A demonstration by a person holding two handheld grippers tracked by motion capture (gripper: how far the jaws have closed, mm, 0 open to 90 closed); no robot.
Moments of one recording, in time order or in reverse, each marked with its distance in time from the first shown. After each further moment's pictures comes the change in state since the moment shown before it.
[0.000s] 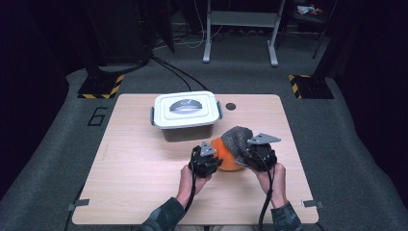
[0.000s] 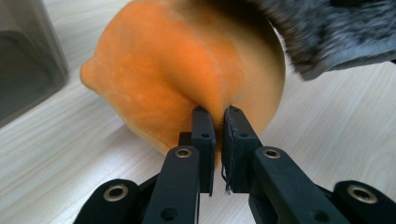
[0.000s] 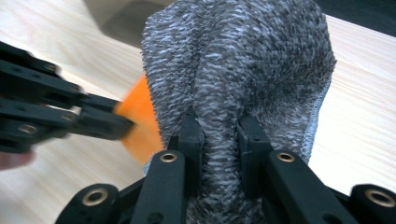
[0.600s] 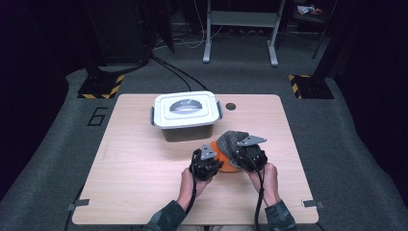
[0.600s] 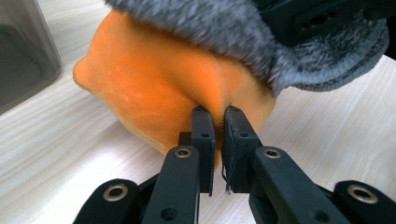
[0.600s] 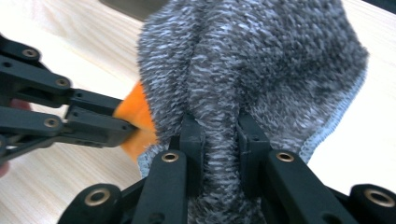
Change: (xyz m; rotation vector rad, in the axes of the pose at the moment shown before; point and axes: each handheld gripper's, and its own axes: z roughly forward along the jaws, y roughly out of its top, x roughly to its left) left arm -0.002 -0.009 0.004 -0.012 0.000 0.002; right arm 0.009 -0.006 0.030 0.075 -0.010 -0.032
